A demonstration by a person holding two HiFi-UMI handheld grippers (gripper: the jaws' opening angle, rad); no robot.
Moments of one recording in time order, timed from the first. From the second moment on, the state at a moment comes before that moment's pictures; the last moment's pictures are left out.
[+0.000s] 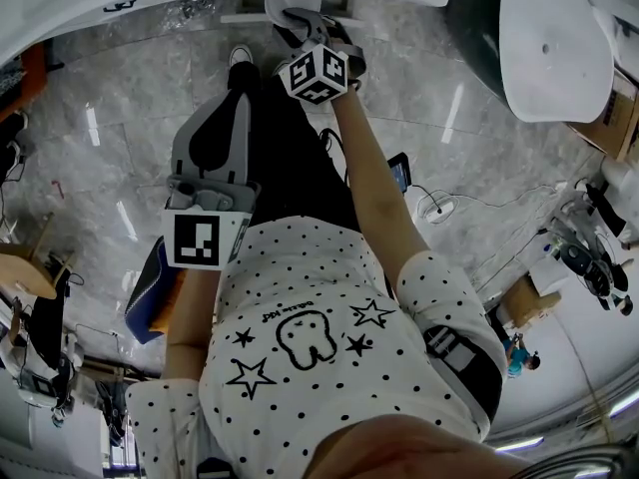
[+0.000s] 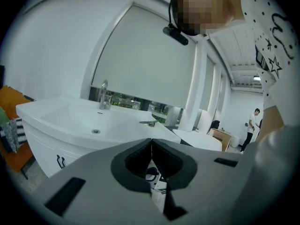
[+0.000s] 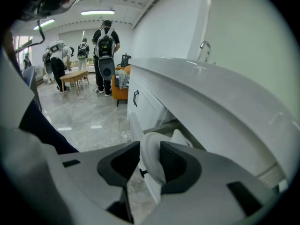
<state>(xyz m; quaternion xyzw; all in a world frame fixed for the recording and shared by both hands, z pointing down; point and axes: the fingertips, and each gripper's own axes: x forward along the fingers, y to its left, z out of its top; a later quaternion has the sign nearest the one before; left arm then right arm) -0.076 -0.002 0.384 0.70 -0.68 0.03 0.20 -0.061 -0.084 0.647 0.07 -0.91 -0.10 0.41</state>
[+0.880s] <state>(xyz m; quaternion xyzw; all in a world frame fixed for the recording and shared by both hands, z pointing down) -0.084 -0.012 0.374 0.72 -0.67 0.02 0.19 -0.066 -0.088 0.649 0.09 -0.90 0.02 0.42</state>
